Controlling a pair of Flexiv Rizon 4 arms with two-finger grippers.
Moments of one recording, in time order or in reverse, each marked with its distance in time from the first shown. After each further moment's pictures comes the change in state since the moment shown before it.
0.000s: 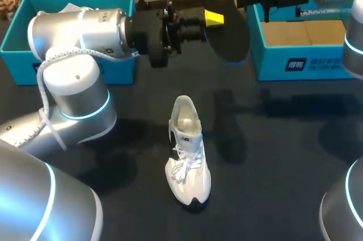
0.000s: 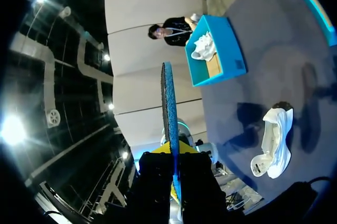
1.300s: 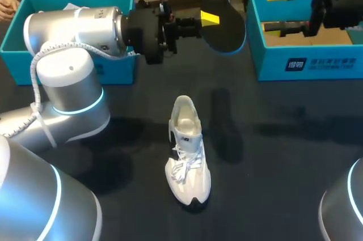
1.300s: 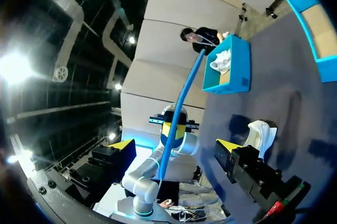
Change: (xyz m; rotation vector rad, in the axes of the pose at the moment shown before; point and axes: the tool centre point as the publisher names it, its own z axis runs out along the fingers) left arm 0.001 0.006 -0.010 -0.011 0.011 -0.078; right arm -0.022 -0.070 -0.088 -0.039 0.039 -0.377
